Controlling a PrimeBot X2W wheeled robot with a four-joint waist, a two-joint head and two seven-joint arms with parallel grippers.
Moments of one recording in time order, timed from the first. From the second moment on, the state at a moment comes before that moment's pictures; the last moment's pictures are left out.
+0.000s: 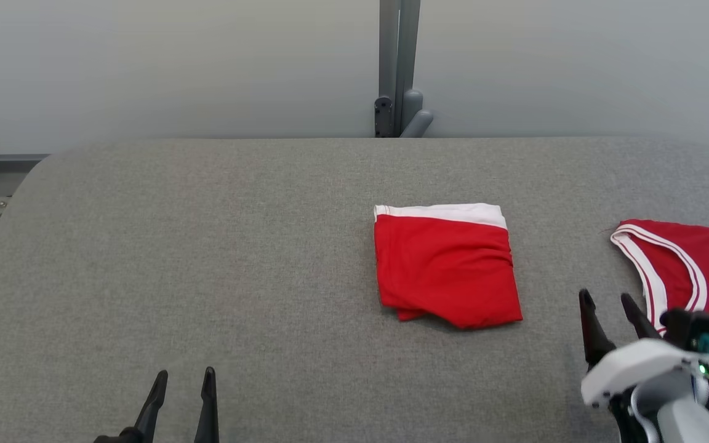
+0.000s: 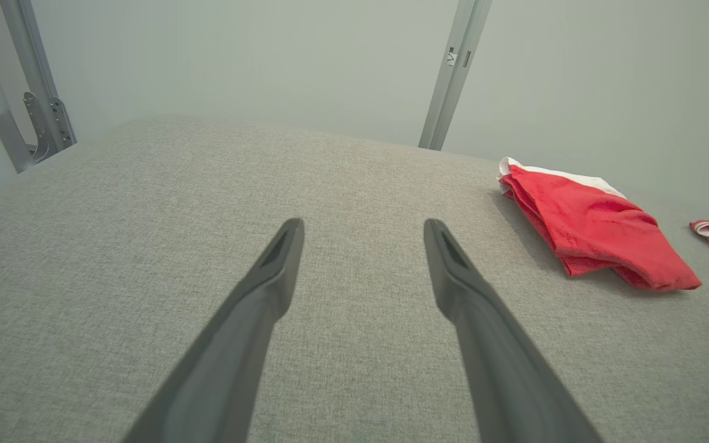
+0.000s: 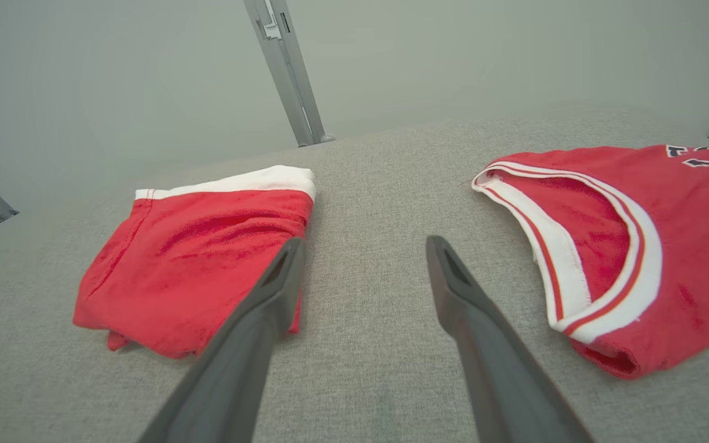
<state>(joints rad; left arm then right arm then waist) 0.20 0.05 -0.06 0.13 -0.25 -0.13 -0.26 -0.02 -0.07 -0.11 0.34 0.24 0.13 -0.17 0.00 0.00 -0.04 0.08</state>
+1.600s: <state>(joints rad) -0.01 0.07 -0.11 0.04 -0.26 -0.13 -0.26 -0.75 -0.48 0.11 0.50 0.48 0.13 0.71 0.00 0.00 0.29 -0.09</state>
